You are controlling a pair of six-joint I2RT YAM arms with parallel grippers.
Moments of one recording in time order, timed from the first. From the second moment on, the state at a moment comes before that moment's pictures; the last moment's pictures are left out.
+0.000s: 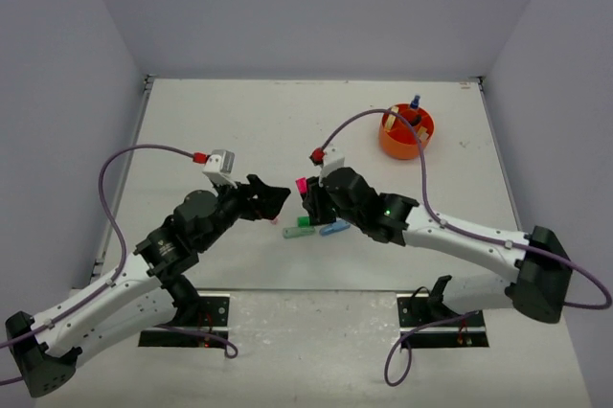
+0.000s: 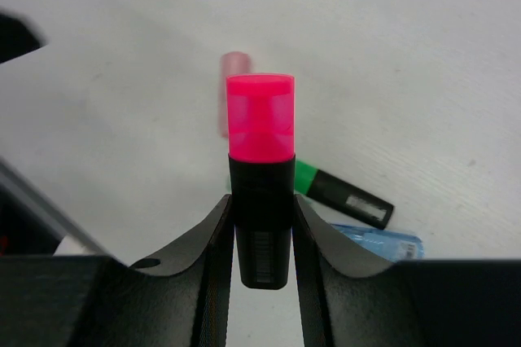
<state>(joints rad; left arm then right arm) -0.83 0.68 0.58 -0.18 -0.29 -0.65 0.99 1.37 0.98 -0.27 0.26 0.48</state>
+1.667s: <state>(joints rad) -0.83 1.88 1.68 0.26 0.09 -0.21 1.02 0.61 0.82 -1.03 0.70 0.99</state>
